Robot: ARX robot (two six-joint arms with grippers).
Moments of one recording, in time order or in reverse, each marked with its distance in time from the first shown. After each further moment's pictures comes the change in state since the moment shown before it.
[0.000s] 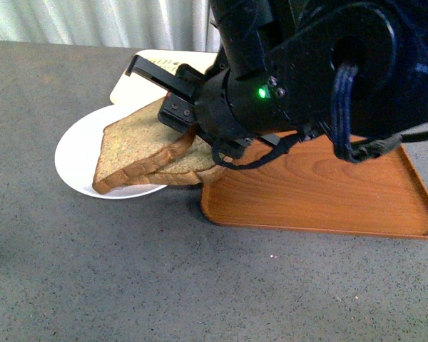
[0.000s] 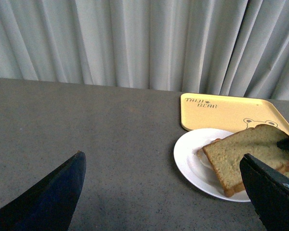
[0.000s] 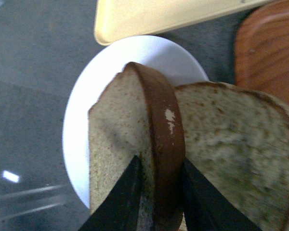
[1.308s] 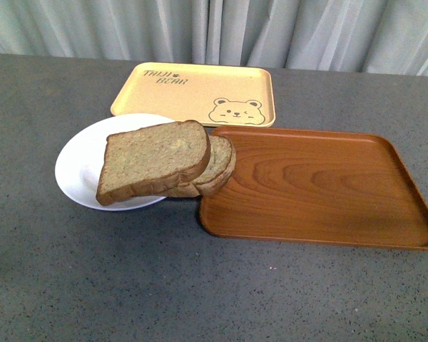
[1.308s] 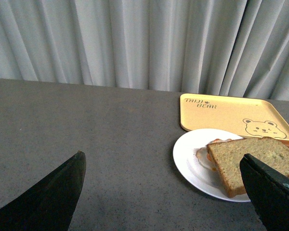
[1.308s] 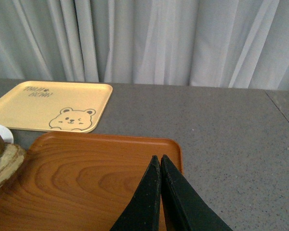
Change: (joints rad) left arm 0.000 0.000 0.000 0.000 0.000 0.000; right arm -0.470 -0.962 -1.055 0.664 0.070 -0.765
